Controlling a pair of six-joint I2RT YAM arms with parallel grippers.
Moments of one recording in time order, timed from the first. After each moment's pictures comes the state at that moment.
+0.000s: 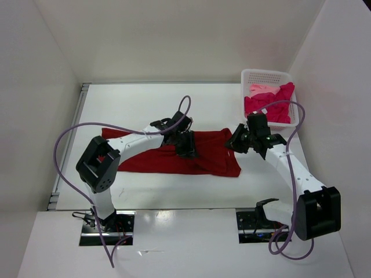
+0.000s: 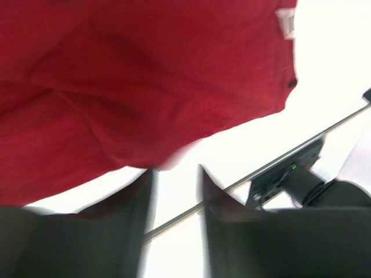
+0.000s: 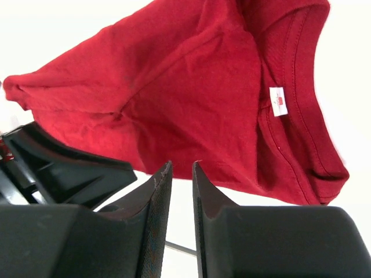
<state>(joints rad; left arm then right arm) -0.71 1.81 1.32 -0.52 0.29 -0.82 0.21 1.18 0.83 -0.50 -0.23 0.75</state>
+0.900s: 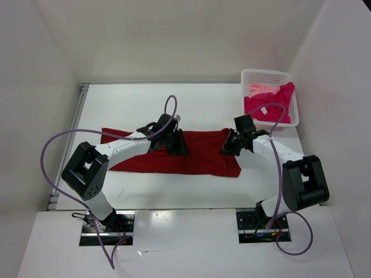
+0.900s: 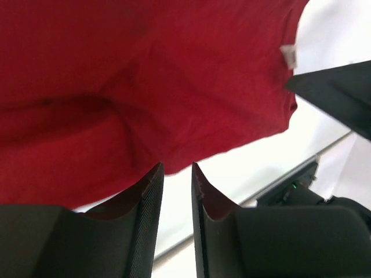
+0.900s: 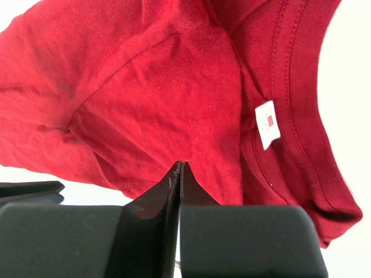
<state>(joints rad) -0.64 1.67 1.08 -0.30 0.25 -0.83 0.26 1.44 0.82 -0.41 -0.21 0.76</state>
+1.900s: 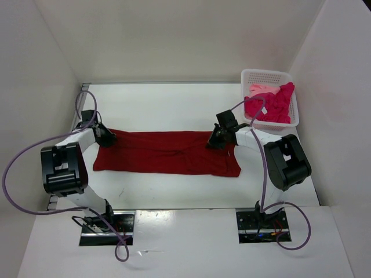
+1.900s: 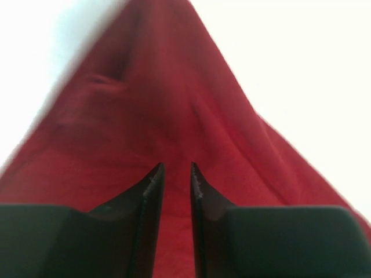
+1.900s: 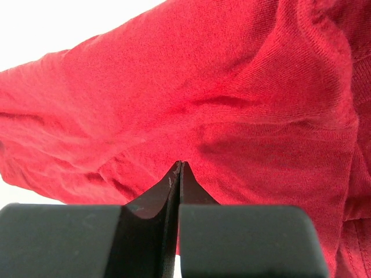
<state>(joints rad) 0.23 1.63 0.93 -0.30 0.12 -0.63 0.39 1.70 0.97 -0.26 -0.15 0.85</state>
